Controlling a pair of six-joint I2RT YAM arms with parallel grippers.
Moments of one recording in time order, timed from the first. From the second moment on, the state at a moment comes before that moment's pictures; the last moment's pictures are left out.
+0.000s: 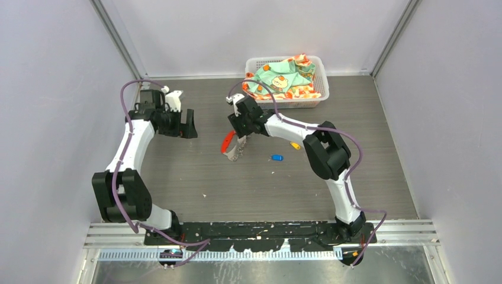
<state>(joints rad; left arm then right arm) 0.07 1.46 1.21 -0.74 0.41 0.18 0.74 2.15 1.65 -0.27 0.05 0.08</state>
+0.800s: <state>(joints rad) 0.07 1.44 1.21 -0.79 0.47 0.22 0.74 2.25 1.71 -0.23 0.10 0.04</state>
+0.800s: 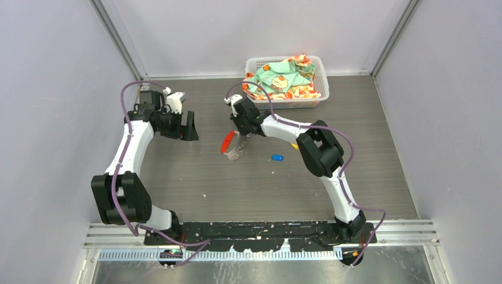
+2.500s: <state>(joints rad) -0.09 1.14 1.39 -1.17 0.83 0.66 0.88 1.56 1.48 -0.20 -0.23 0.12</state>
